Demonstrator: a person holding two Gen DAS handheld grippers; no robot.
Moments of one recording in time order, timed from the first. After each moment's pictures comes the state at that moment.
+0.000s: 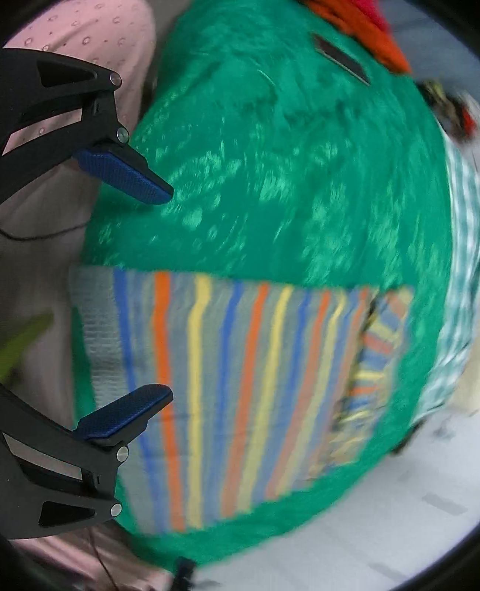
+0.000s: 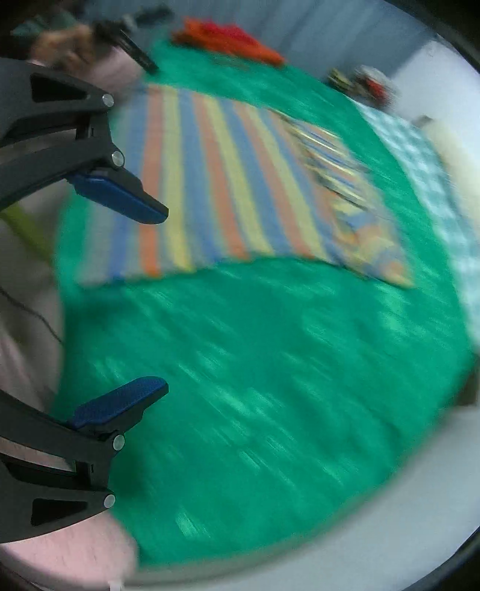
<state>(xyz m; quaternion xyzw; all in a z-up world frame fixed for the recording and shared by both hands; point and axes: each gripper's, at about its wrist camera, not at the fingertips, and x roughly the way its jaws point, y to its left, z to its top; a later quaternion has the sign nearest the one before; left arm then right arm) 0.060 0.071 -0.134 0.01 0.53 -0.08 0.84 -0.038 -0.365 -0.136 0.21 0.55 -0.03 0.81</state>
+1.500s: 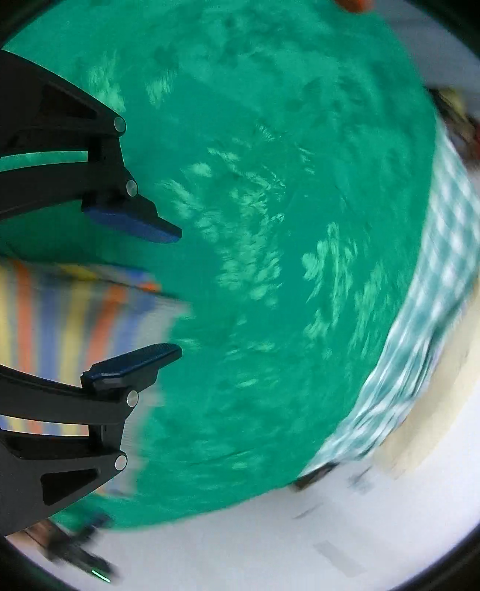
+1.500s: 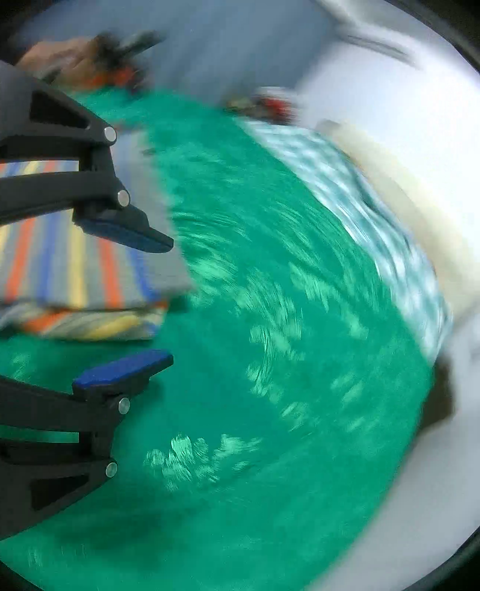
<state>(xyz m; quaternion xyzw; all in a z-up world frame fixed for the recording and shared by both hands) 0.443 0.064 -0.095 -0.12 0.48 -0.07 0.87 0.311 -0.458 -0.133 0.26 0.39 -0.02 0.88</state>
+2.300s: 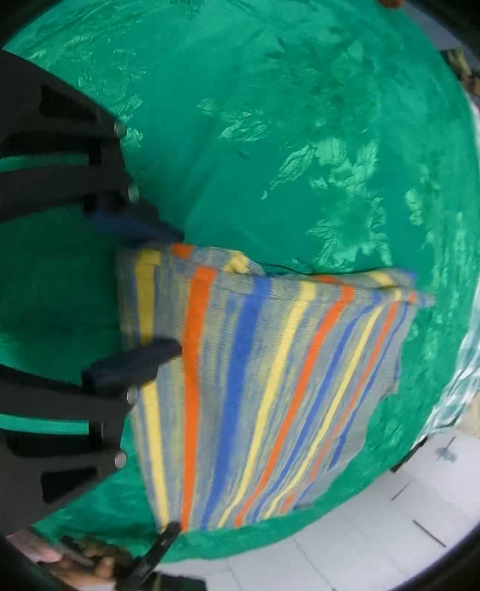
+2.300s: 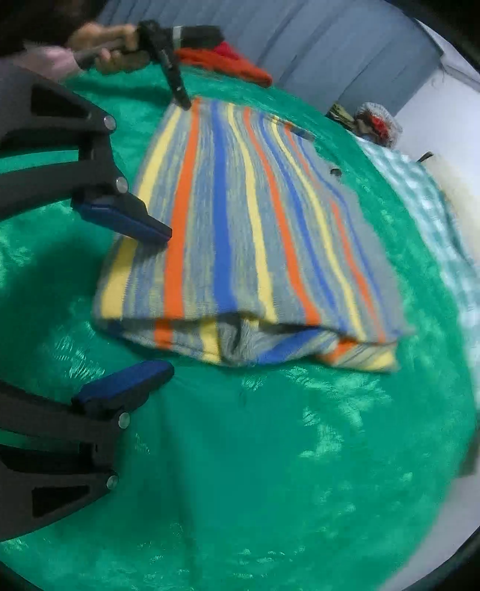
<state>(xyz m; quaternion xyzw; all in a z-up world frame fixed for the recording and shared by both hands) 0.283 0.048 -0.194 -0.08 0.56 -0.10 0.82 0.181 -0.359 -0.200 0.20 0.49 0.04 0.85</state>
